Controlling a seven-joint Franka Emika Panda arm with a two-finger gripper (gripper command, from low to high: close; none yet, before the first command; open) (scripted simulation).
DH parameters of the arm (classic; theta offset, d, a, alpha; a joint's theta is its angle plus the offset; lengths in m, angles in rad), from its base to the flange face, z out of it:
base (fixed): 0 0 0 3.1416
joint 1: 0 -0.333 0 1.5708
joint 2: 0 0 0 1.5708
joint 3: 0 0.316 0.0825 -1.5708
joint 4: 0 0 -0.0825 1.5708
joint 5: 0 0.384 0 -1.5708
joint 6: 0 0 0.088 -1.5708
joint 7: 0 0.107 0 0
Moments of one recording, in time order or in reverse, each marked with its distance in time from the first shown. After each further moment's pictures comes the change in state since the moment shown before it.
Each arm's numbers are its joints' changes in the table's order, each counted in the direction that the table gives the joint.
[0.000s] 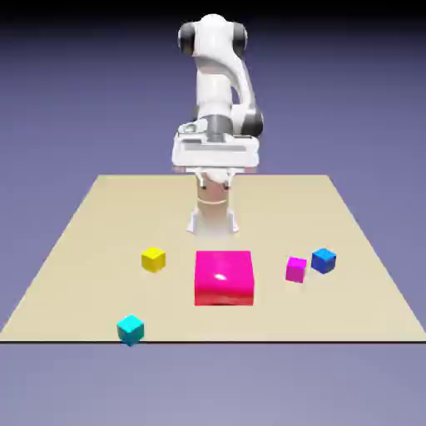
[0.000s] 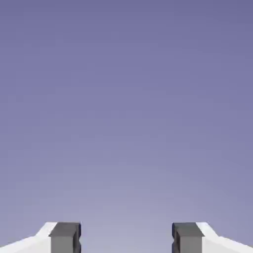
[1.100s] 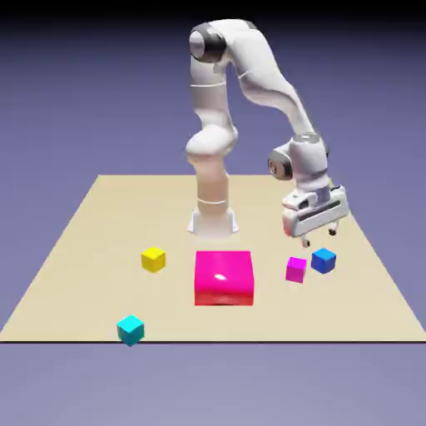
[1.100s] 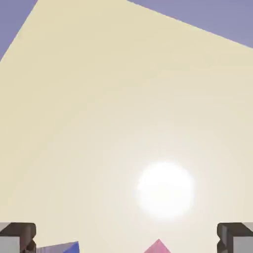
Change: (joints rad) arm -1.205 0.520 -0.451 -0.103 0.175 0.183 0.140
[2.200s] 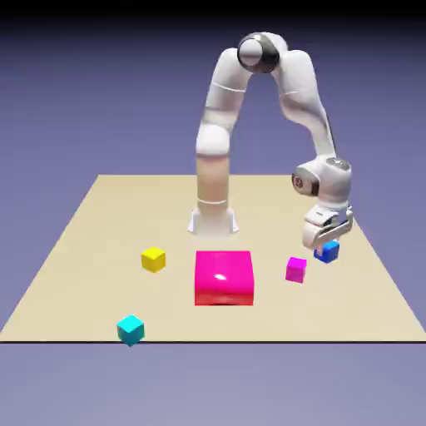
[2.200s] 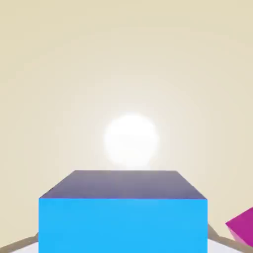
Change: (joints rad) arm -0.373 0.208 -0.116 -0.044 0.099 0.044 0.019
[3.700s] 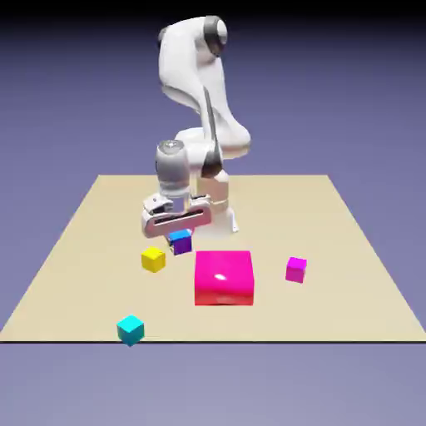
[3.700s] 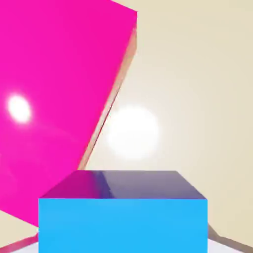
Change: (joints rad) arm 1.490 -0.573 -0.107 0.307 -0.724 0.217 -0.638
